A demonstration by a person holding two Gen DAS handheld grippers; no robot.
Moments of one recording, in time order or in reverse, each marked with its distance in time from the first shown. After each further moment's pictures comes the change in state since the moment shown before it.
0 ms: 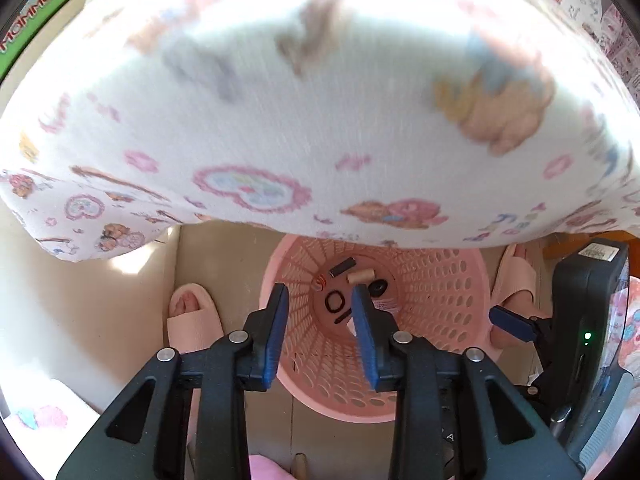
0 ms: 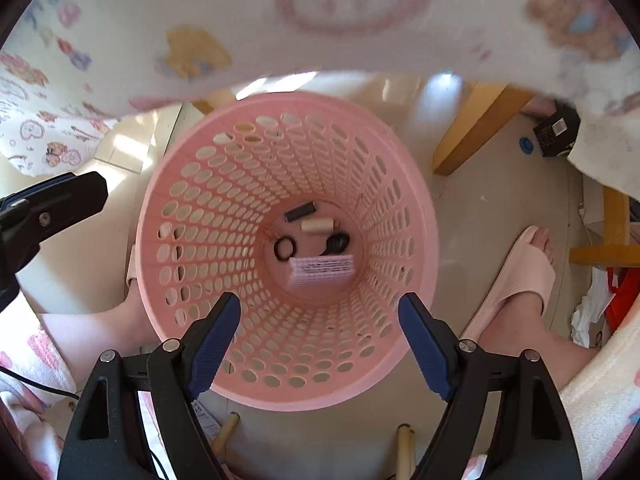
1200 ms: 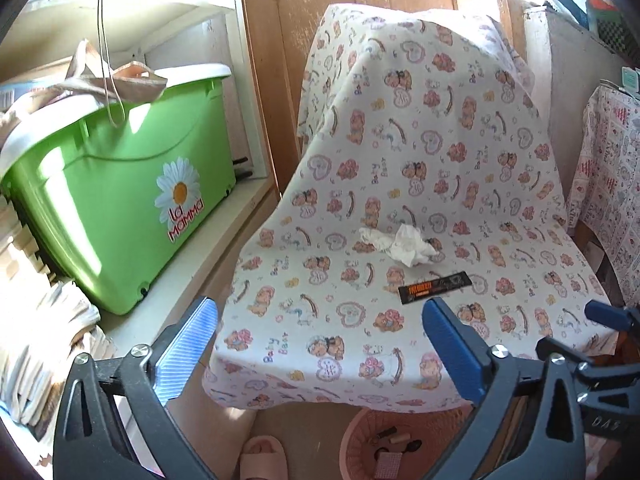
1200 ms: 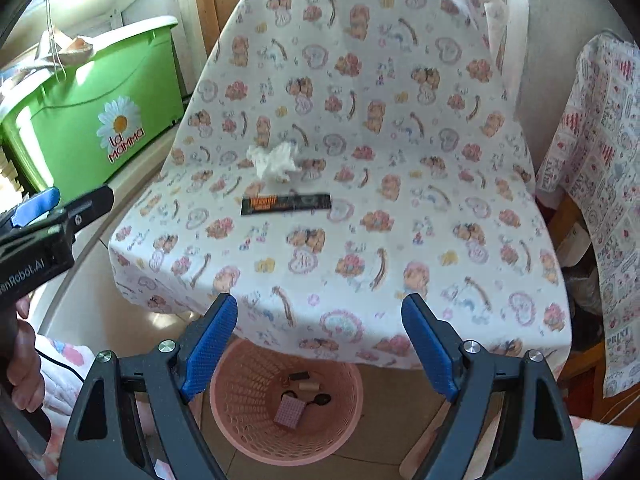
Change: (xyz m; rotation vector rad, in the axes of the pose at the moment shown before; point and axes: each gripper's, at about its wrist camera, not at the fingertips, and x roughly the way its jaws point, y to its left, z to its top) left arm -0.219 0.042 0.003 -0.037 -0.741 0.169; right arm -0.262 0.008 0.005 -0.119 -0.685 -0.020
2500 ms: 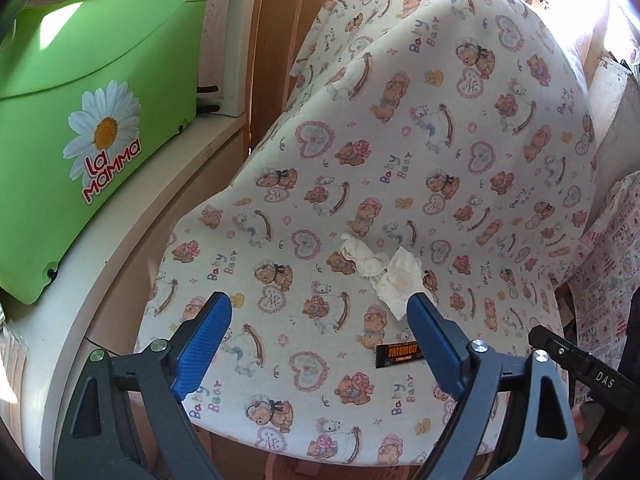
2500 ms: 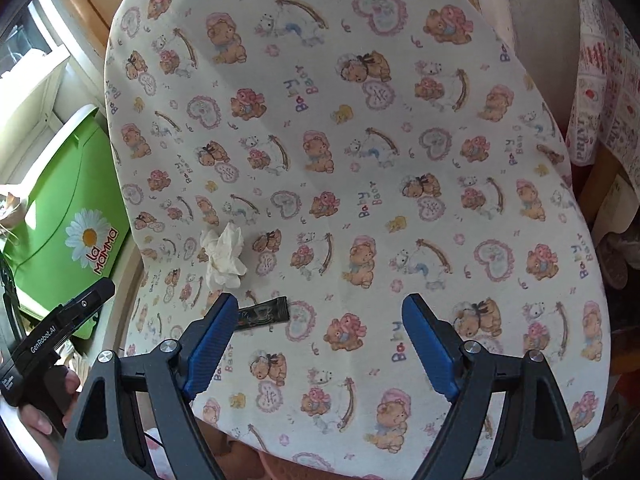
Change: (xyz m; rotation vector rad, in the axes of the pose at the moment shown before) left arm 0.127 0.017 0.052 -0.256 0.271 -0.177; right arm 0.100 -0.087 0.080 0.337 0.150 0.167
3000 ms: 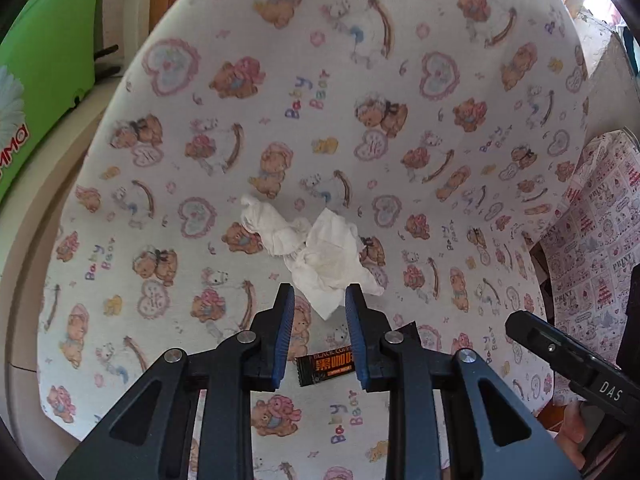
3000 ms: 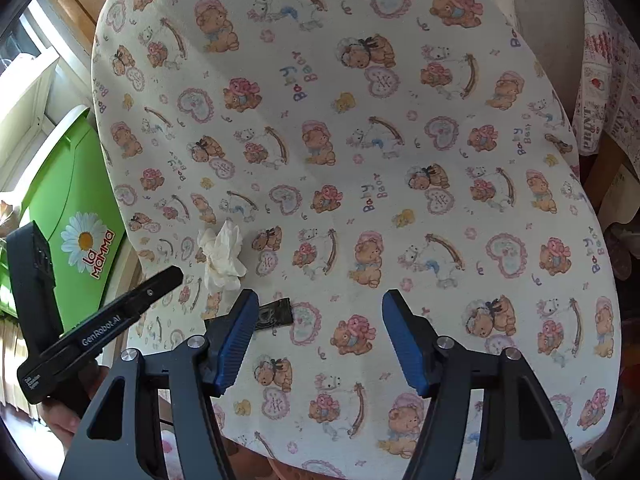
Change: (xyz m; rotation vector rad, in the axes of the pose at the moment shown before) left arm 0.077 -0.050 -0.004 0.086 0.171 -0.176; right arm 0.010 0.000 0.005 0.013 0.016 -0.024
